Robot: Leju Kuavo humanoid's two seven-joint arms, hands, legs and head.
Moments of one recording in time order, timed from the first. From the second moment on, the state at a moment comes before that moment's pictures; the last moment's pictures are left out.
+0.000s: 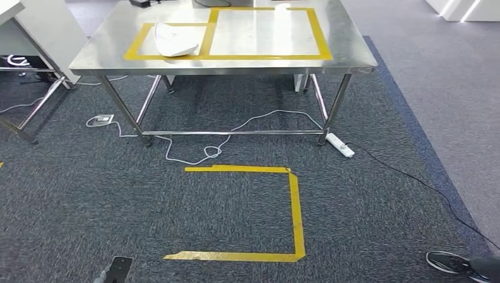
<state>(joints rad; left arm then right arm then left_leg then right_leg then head) -0.04 -0.04 0.37 -0.29 -0.32 0.30 -0.40 0.02 0.33 -1.34 -0.57 1.14 0.44 -0.31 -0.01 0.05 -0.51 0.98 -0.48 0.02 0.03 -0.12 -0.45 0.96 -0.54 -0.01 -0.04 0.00</state>
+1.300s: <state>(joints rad) 0.01 -0.04 0.44 -0.25 -0.26 0.33 -0.50 0.00 0.21 -1.35 -0.34 1.21 0.33 -0.37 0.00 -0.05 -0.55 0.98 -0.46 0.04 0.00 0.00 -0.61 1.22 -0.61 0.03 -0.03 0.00</state>
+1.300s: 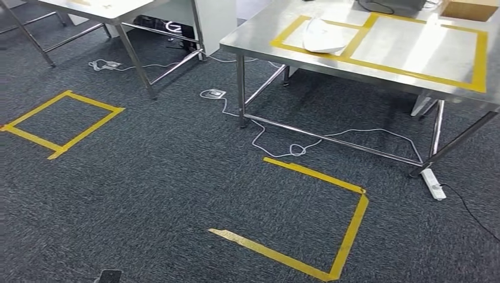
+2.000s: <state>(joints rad) 0.00 -0.06 0.43 -0.24 -0.34 0.34 -0.48 -0.02 0.19 -1.35 -0.28 1.23 0.27 -0.41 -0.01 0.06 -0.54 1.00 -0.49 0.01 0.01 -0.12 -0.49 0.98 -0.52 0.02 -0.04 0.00</state>
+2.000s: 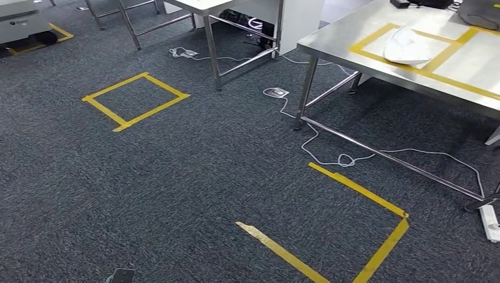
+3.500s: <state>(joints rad) -0.01 -0.09 0.40 -0.22 -0.36 0.34 -0.44 -0.01 0.14 -1.35 -0.19 1.25 0.22 -0.42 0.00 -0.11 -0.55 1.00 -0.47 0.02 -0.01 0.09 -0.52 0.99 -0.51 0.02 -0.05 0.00</state>
